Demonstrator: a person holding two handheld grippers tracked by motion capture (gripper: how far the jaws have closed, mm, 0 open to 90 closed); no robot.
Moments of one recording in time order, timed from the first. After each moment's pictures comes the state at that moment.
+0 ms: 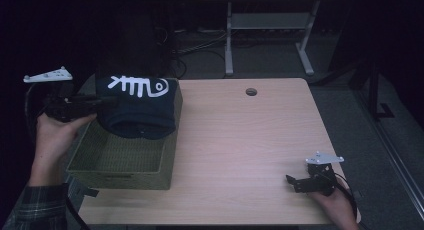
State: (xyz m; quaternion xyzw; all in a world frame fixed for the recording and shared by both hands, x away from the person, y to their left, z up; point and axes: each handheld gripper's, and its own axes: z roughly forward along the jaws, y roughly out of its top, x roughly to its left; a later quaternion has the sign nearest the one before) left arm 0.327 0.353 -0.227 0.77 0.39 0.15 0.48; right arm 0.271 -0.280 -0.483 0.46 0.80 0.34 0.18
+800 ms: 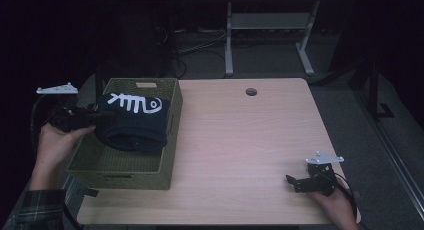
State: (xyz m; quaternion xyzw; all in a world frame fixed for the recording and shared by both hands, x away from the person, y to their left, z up) left arm 0.341 0.376 -0.276 0.78 0.43 0.11 0.44; right arm 0.272 -0.280 -0.483 0.46 0.80 0.34 0.18
